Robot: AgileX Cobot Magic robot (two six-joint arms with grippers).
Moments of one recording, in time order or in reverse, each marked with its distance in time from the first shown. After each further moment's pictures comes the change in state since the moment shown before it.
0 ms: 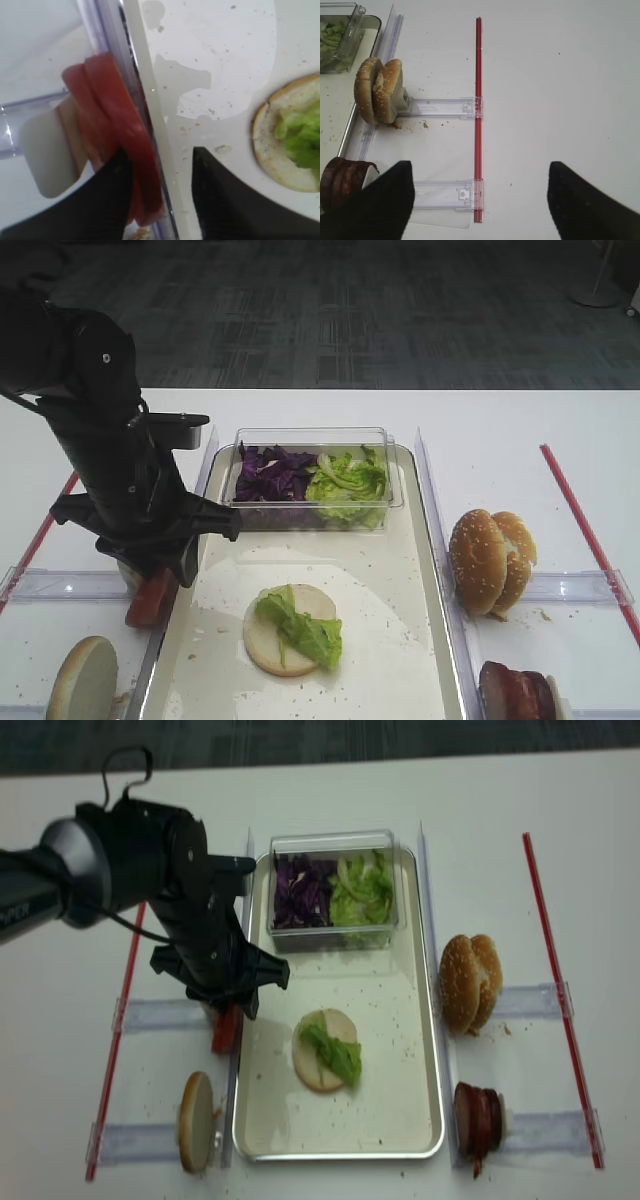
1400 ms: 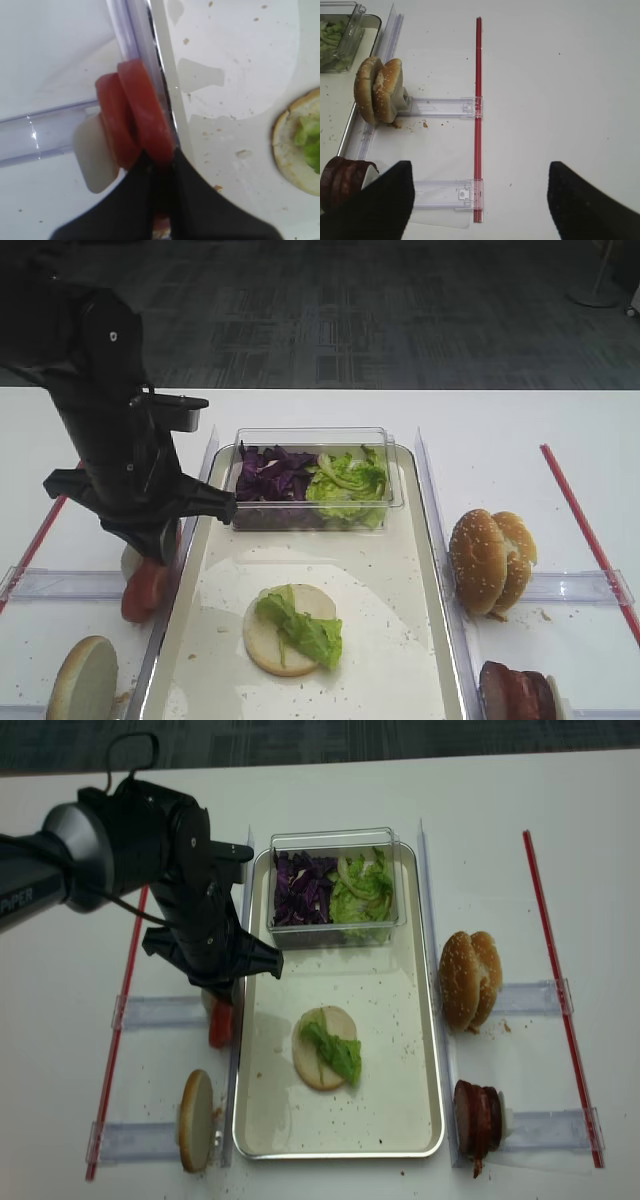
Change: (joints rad) left arm -0.002 0.008 -0.069 0.085 0.071 -0.042; right arm 0.000 0.000 0.000 0.000 0.000 0.000
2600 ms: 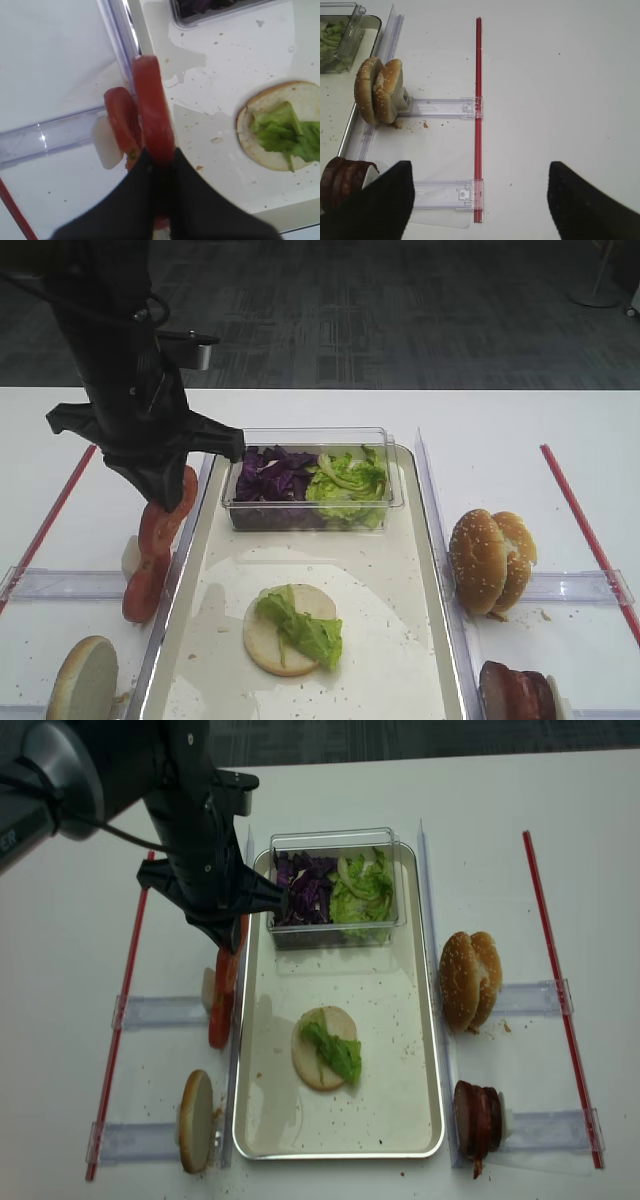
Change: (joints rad) left arm 0.000 0.004 -0.244 0.007 0.244 0.032; right arm 0.000 0.000 0.000 0.000 -0.002 0.000
